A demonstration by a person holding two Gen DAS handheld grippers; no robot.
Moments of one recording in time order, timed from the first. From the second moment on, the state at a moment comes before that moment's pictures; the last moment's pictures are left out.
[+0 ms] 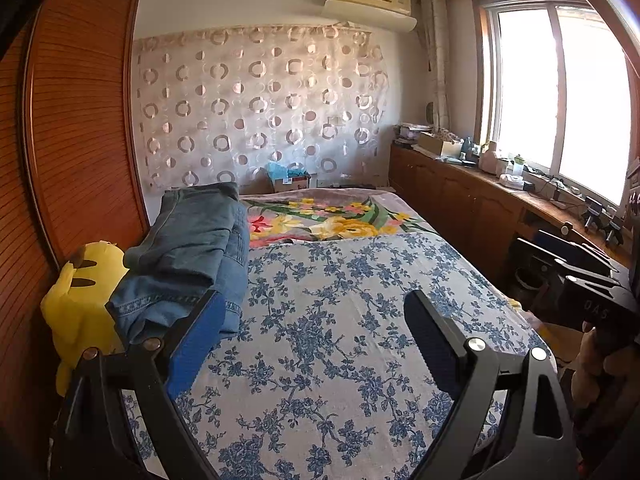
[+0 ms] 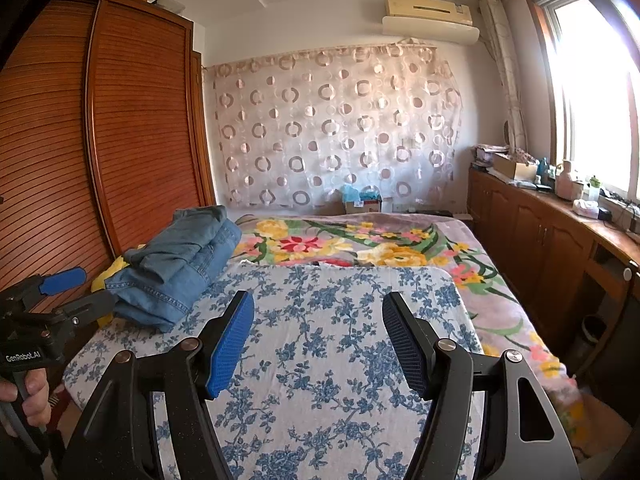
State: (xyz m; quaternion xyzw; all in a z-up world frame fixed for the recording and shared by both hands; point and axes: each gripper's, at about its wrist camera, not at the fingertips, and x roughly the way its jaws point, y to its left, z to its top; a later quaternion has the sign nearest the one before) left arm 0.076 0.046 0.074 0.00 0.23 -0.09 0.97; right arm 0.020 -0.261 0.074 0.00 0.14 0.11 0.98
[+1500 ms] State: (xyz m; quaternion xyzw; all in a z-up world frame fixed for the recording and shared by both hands) left arm 0.077 0.054 0.073 0.01 0.23 -0.09 0.97; right arm 0.022 -0.262 0.070 0.00 0.14 0.11 0.98
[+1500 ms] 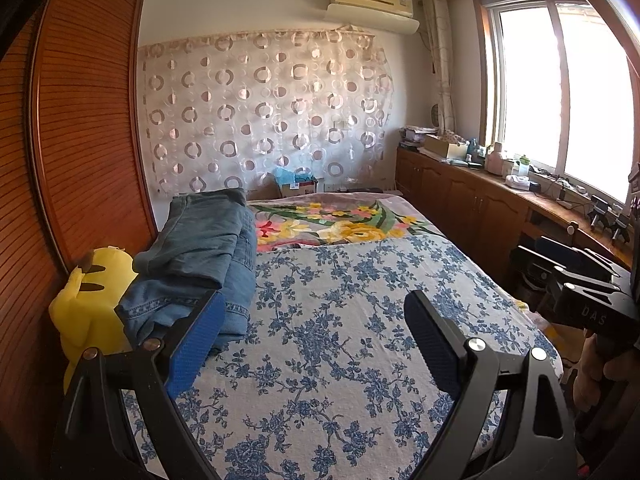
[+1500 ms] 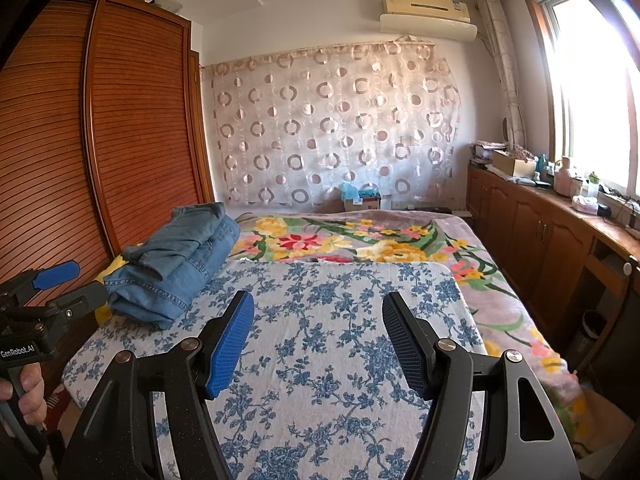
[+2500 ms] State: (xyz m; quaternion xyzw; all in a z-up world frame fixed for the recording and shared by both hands) left arm 0.077 0.054 0.071 0.01 0.23 -0.09 0.97; right arm 0.023 -0.261 0.070 0.00 0.14 0.10 0.98
